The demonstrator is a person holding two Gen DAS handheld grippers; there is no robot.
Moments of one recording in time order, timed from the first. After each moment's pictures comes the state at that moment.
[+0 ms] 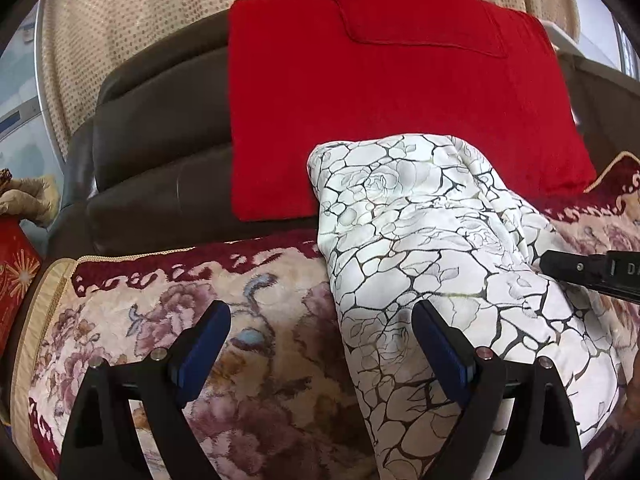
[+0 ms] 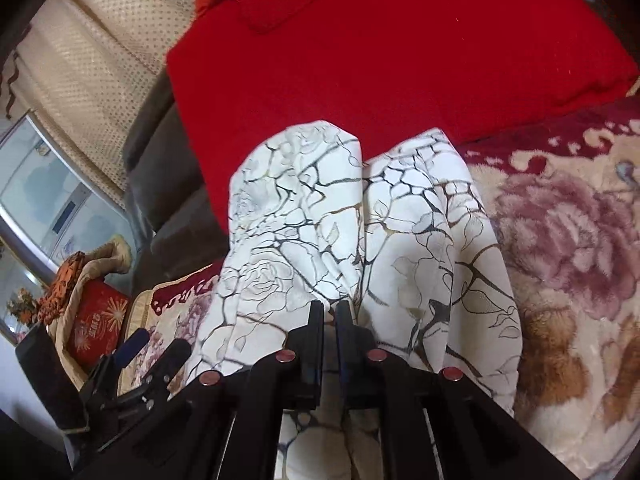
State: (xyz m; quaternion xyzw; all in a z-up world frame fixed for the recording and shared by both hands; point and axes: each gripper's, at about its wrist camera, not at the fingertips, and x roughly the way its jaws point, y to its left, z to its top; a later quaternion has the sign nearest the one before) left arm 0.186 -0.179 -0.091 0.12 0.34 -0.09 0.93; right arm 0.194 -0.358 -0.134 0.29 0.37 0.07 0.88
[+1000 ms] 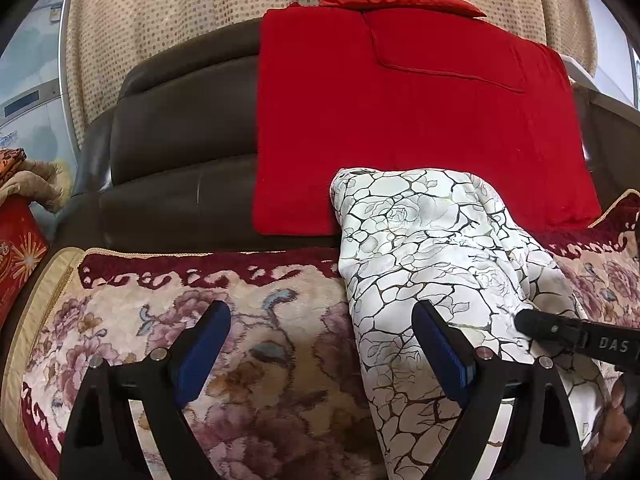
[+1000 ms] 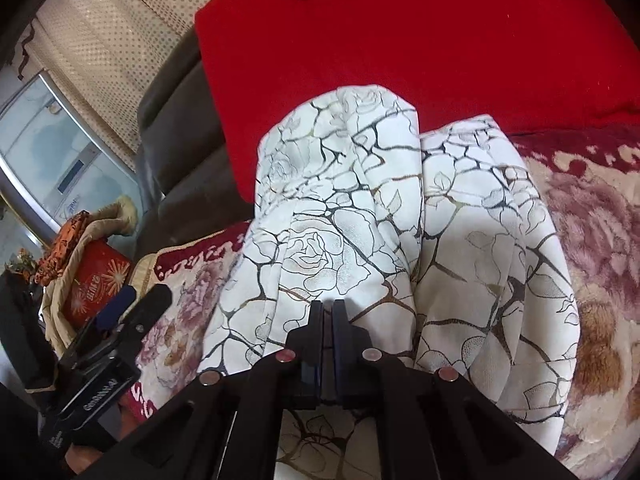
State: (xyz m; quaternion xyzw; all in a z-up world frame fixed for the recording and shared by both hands) left arm 0.183 -0.162 -0.075 0.07 0.31 -0.07 0.95; right arm 0.215 -0.315 -0.140 0.24 0.40 0.11 0.87
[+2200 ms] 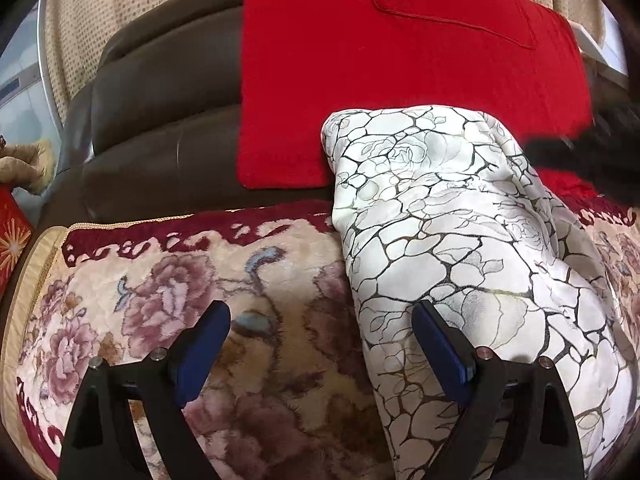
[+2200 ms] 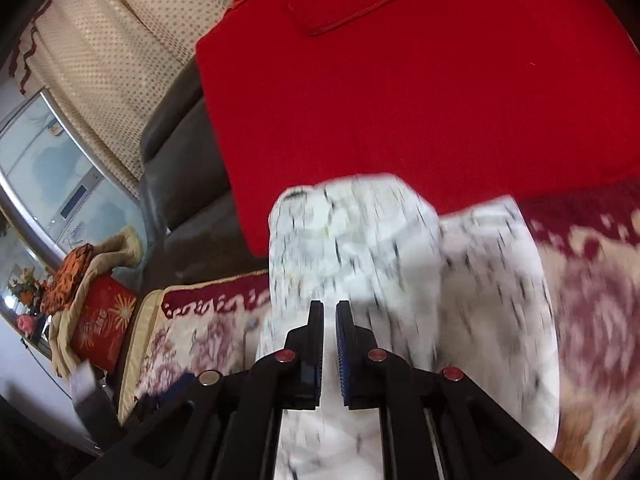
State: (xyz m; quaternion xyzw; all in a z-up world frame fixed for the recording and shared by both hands) left arm 0.205 -0.177 -0.113 0.08 0.37 -0.07 0.92; right arm 0.277 -0.334 -0.085 0.25 0.38 0.11 0.88
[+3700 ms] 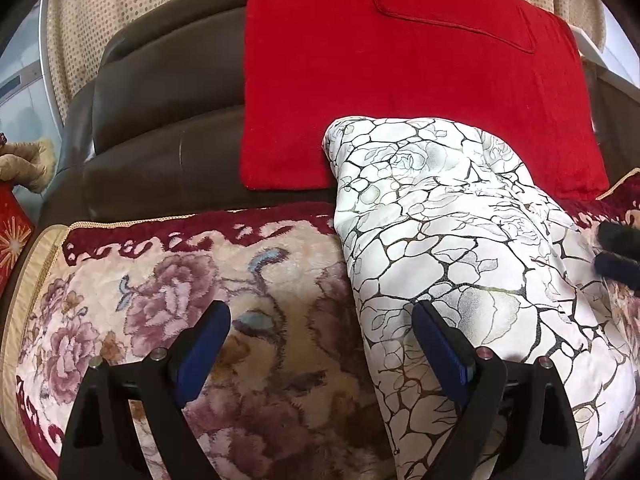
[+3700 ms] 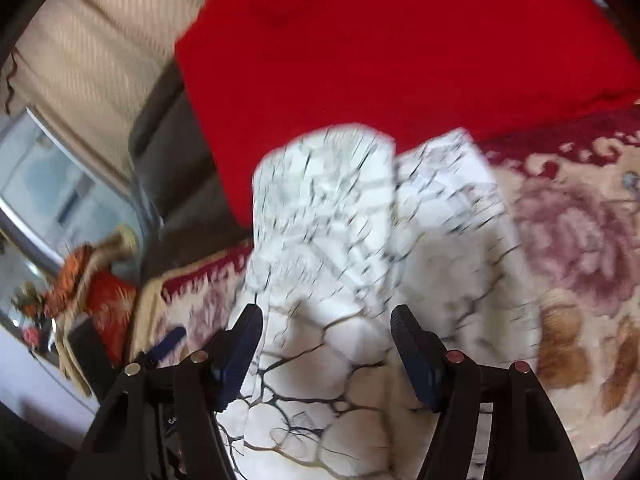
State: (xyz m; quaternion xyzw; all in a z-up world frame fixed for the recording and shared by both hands) left arm 0.200 -0.175 -0.104 0.07 0.37 -0.07 0.92; right arm 0.190 -0.361 -0.103 0.29 0.39 0.08 0.87
